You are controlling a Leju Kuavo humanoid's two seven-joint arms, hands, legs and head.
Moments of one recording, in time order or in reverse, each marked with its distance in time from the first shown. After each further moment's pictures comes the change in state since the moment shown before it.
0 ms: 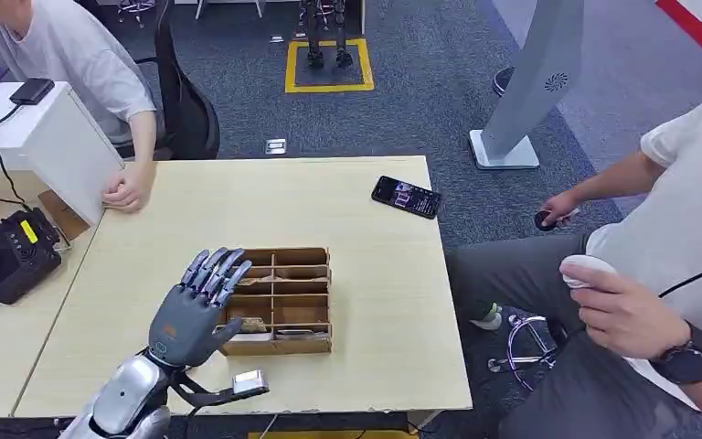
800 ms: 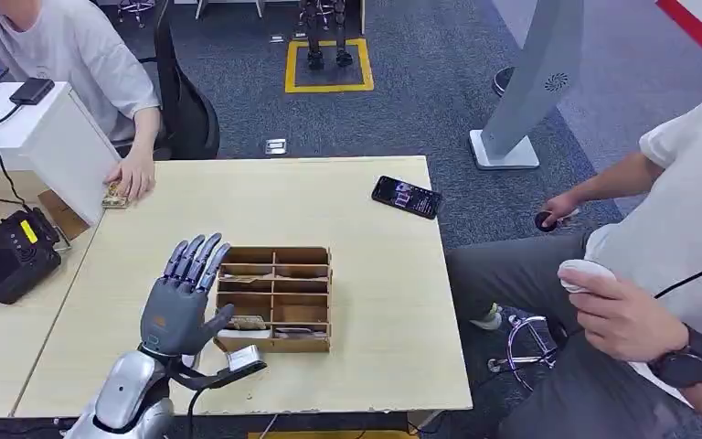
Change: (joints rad) left arm 0.000 -0.057 0.074 0.032 0.023 0.034 0.037; right arm 0.000 0.000 -0.002 0.000 0.012 -0.006 0.003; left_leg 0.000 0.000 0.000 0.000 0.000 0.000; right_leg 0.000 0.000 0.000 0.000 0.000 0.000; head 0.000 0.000
